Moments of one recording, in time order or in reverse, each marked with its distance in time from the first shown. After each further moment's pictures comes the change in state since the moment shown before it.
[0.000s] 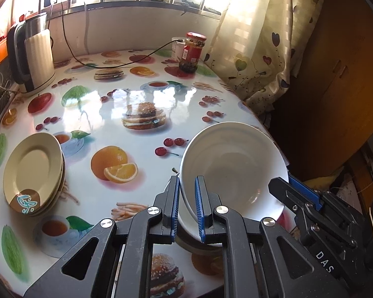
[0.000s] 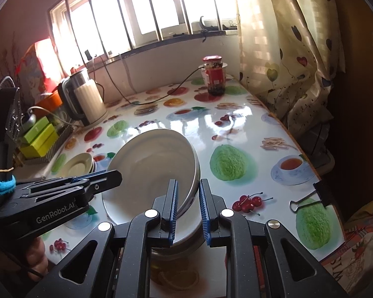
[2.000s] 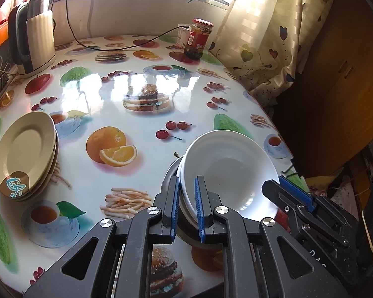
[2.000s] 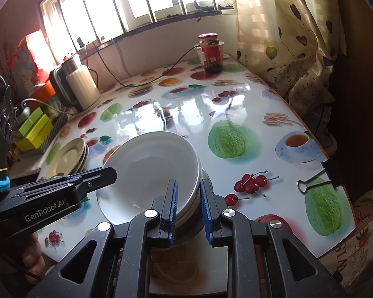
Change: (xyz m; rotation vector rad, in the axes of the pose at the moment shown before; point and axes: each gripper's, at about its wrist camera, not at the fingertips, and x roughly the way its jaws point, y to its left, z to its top) left arm 0.016 0.006 -0.012 -0.036 0.048 -0.010; right arm 0.024 -0.008 -0.020 0.033 0.083 0.000
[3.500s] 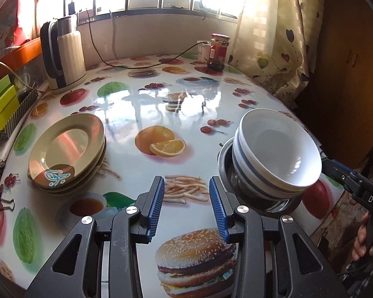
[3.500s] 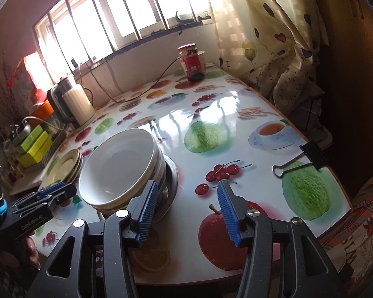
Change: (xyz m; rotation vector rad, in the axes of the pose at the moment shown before) left arm -0.016 0.034 -0.051 0.080 -0.146 0.158; right arm -0.021 -0.043 -0.031 0.085 -0.088 0.013
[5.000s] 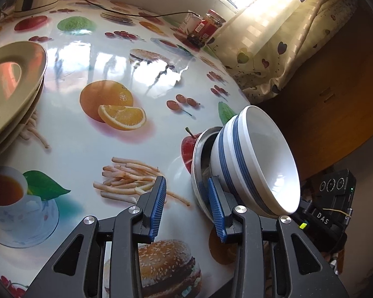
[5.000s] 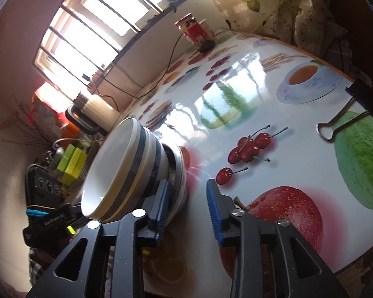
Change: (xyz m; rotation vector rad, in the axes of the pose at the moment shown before) left arm 0.062 0.027 0.003 -0.282 0.172 -0.430; right arm 0.057 -0.043 -0.009 0.241 0.115 0.325
